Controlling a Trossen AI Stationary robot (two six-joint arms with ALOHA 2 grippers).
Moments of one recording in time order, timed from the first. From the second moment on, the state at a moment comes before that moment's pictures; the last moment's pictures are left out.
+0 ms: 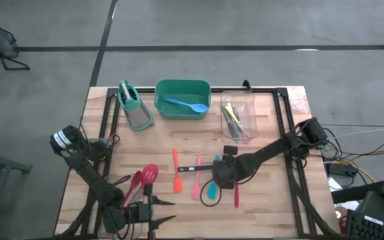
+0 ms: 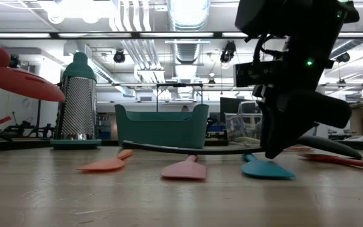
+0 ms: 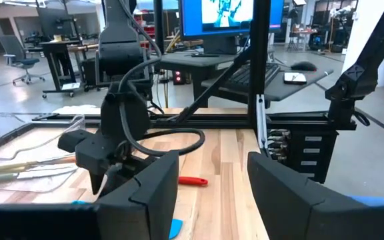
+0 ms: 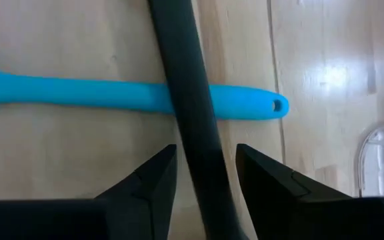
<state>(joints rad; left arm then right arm) -0.94 1.66 0.93 0.69 -1.06 -0.09 0.36 1.83 1.05 -0.60 0.39 0.44</state>
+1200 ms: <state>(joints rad) -0.93 1.66 0.93 0.61 -1.06 -0.08 0.41 1.82 1.25 -0.62 0.46 0.47</state>
